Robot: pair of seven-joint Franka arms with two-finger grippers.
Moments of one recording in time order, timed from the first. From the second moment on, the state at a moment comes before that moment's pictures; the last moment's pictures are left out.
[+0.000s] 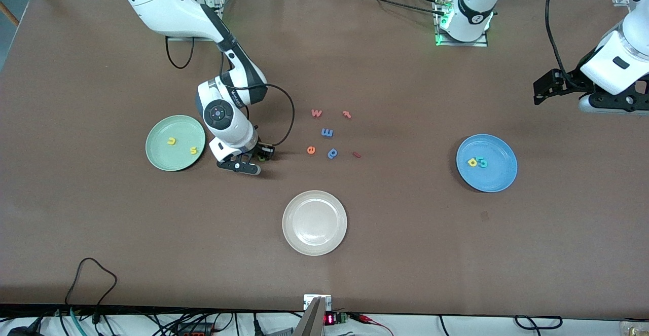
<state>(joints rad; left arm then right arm) -0.02 -0.03 -0.04 -1.70 0.03 1.64 -0.01 0.45 0.61 0.05 -1.92 0.06 2.54 0.63</state>
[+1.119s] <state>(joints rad) -0.02 -0.03 -0.04 -1.70 0.03 1.64 -0.01 0.43 0.59 0.03 -1.91 0.05 2.54 0.57</state>
